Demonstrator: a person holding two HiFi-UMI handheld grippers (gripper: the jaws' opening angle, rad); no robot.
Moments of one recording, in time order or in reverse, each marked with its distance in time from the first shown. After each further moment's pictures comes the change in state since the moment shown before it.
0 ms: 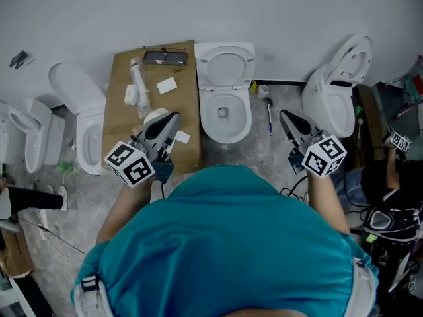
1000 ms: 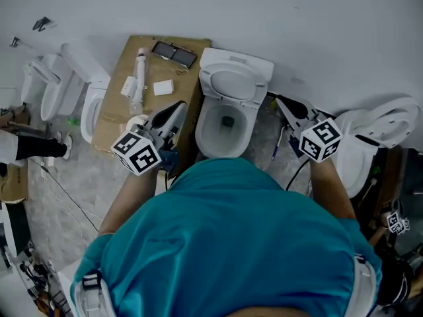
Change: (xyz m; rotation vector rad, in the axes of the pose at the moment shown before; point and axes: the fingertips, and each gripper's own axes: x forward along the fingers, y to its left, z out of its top) left arm 0.266 0.096 -0.006 -0.035 -0.038 0.371; right arm 0.176 -0.295 0.016 -0.088 0.125 0.392
